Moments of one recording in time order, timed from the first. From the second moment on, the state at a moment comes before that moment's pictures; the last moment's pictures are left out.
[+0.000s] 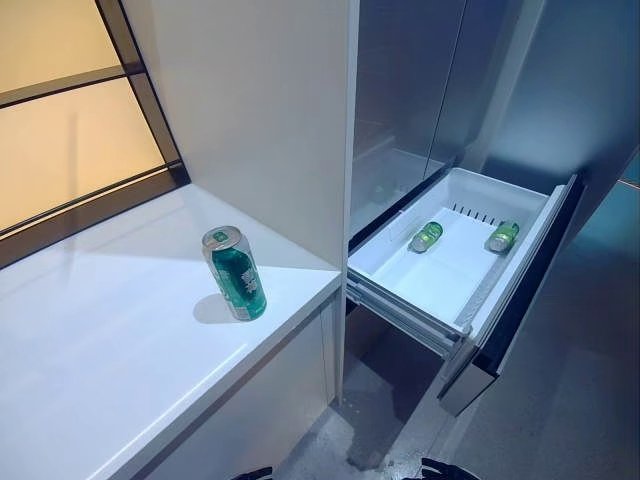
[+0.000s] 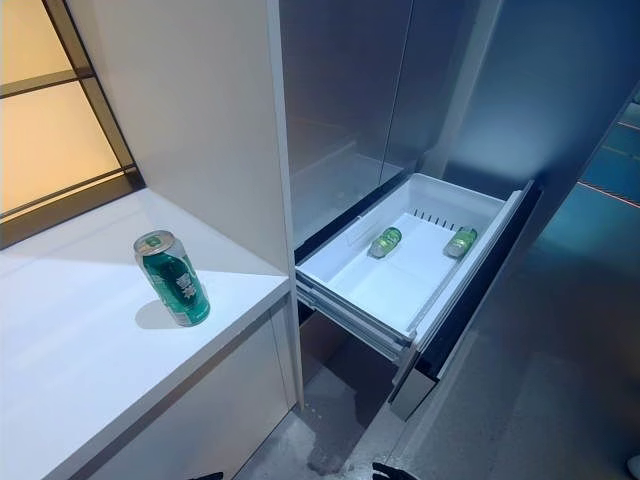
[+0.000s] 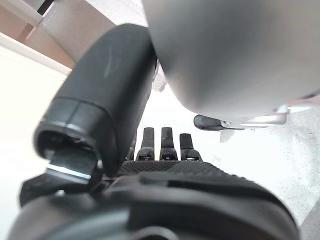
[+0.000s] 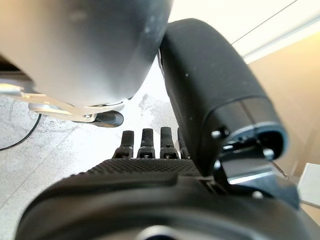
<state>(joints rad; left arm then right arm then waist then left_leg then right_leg) 0.03 0.21 -0.15 1.28 -0.27 -0.03 -0.22 0.01 -0.24 0.12 1.28 0.22 -0.07 0.20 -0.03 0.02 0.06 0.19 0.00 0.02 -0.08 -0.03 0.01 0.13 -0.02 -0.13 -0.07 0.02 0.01</state>
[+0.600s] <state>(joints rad) 0.03 0.22 -0.19 1.26 -0.27 -0.13 -0.24 0.00 -0.24 0.12 1.28 0.22 -0.06 0.20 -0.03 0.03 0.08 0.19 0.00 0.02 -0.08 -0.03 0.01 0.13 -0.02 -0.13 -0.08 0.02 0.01</state>
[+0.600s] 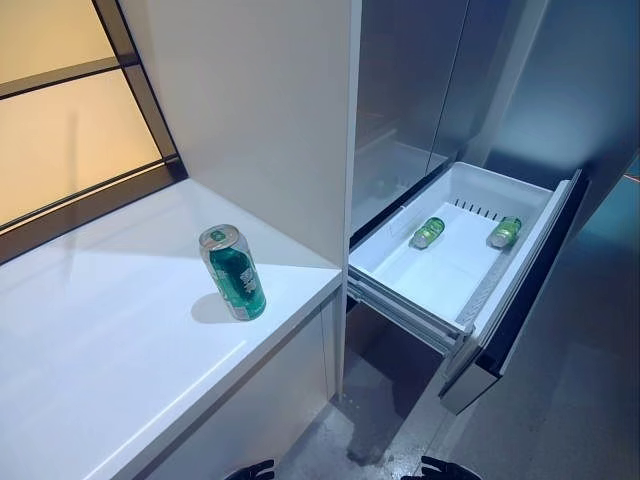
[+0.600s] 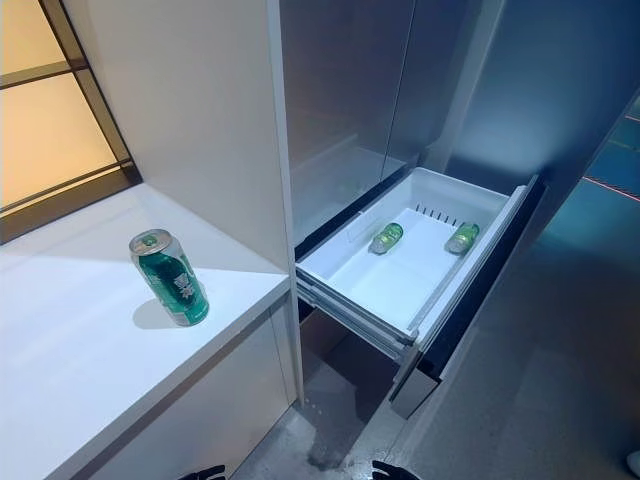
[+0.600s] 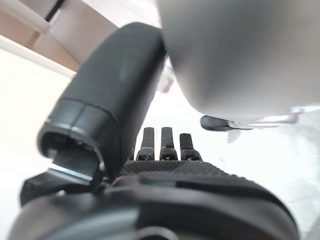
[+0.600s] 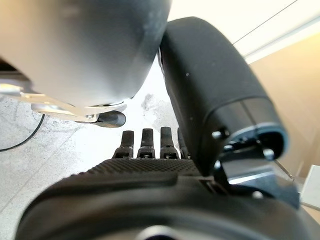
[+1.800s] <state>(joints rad) -0.13 0.35 -0.18 -0.30 -1.48 -0.02 -0.85 0.01 -0.26 0.17 1.28 0.22 -0.08 0.19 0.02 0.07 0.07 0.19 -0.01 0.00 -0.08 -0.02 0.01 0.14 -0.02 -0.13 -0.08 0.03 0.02</state>
